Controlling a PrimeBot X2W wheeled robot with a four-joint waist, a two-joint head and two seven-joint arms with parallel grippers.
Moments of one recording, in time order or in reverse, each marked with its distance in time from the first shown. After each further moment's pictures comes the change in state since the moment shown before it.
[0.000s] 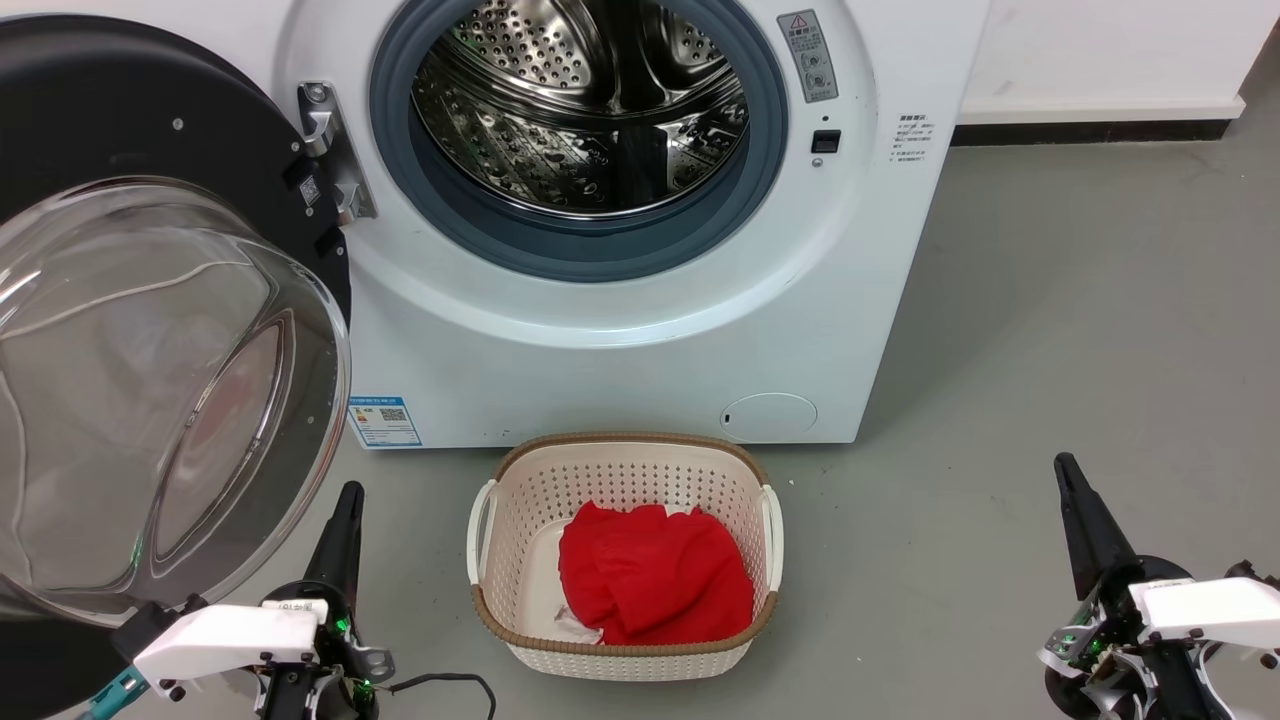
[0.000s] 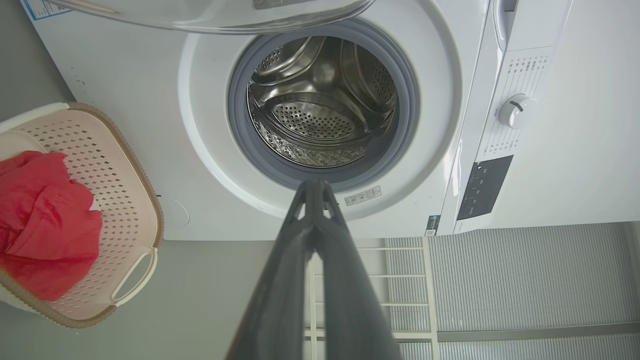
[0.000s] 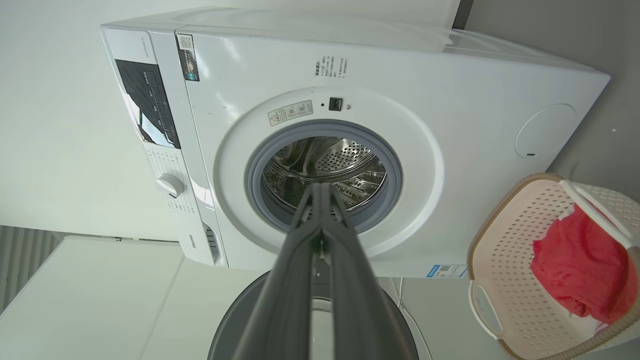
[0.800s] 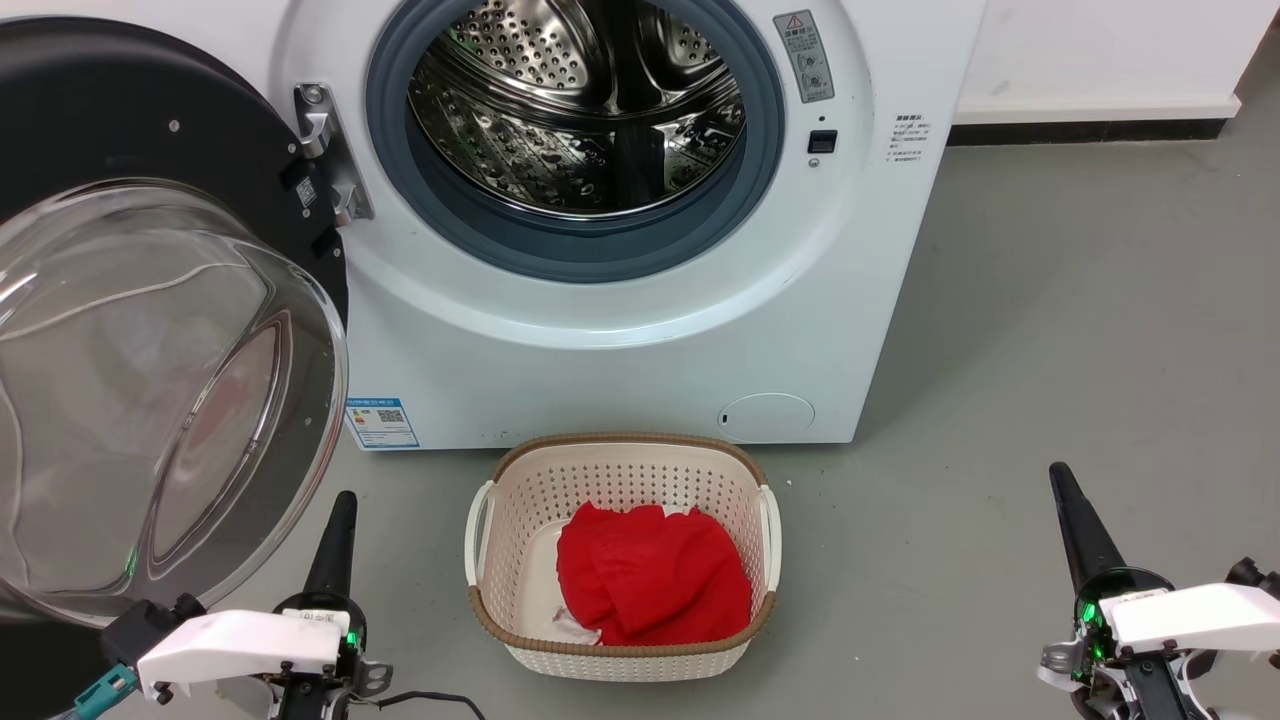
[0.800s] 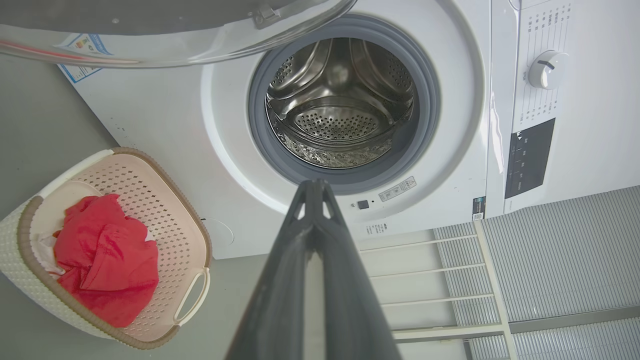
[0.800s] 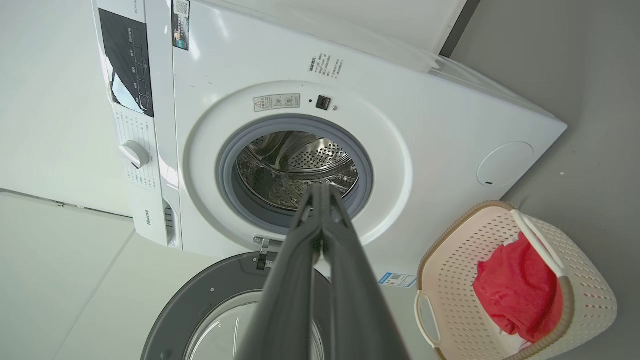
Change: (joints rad) left arm 0.025 0.000 -0.007 -0.028 0.217 0.008 -0.051; right arm 0.026 -0.001 0.018 -0.031 -0.206 0.000 -0.037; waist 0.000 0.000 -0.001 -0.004
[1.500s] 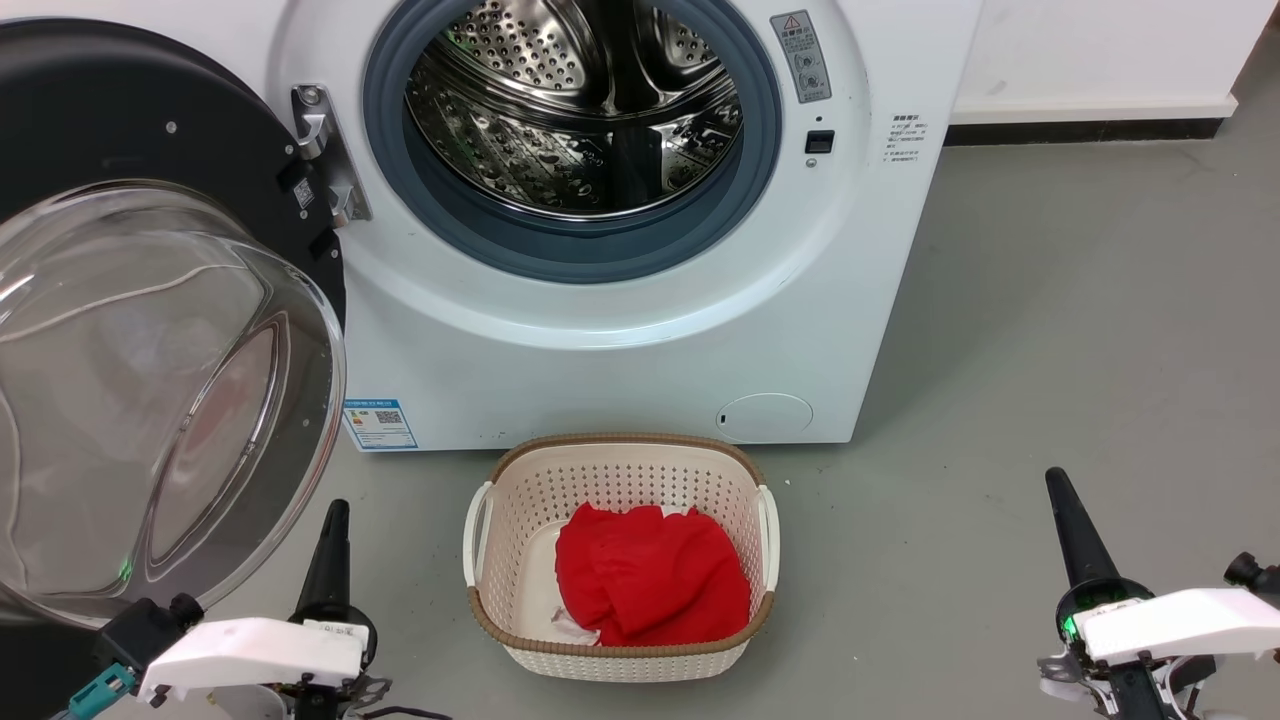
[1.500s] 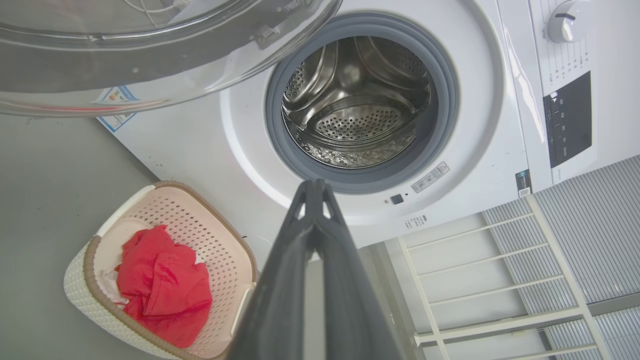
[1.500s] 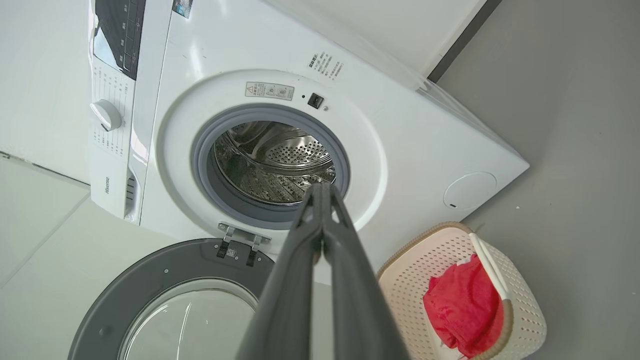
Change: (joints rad) left arm 0.027 0.000 -0.007 -0.027 0.212 0.008 -0.052; right arm 0.021 0.000 0.014 -0.029 -0.206 0.000 -0.034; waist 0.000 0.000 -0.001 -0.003
